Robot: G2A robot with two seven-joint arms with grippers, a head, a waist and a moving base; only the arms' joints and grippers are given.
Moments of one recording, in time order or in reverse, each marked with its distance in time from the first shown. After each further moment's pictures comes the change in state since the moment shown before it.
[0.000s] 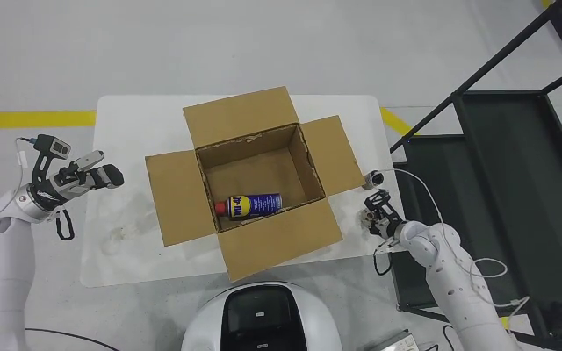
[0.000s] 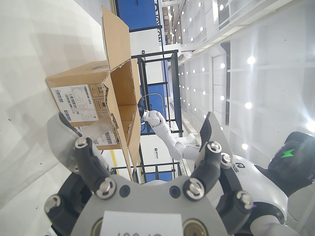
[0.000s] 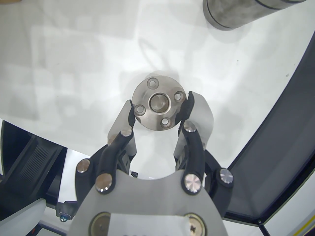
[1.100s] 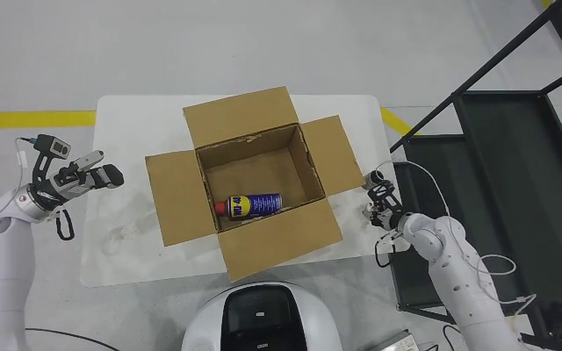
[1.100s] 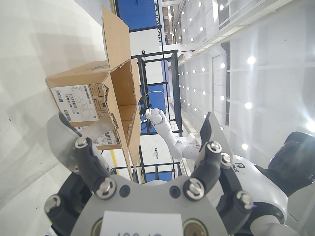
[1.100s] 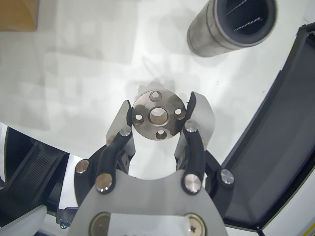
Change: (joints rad) left arm 0.000 0.000 0.000 0.000 0.000 0.000 0.000; right arm -0.010 0.019 0.042 -0.091 0.049 0.010 0.020
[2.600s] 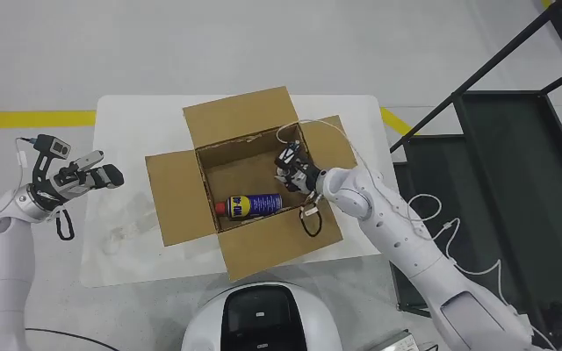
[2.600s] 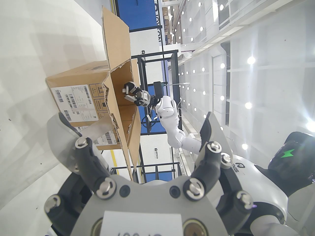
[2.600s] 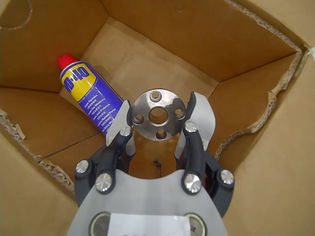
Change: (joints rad) left arm 0.000 0.000 0.000 0.000 0.000 0.000 0.000; right arm 0.511 -0.107 -0.608 0.002 0.108 0.092 0.019
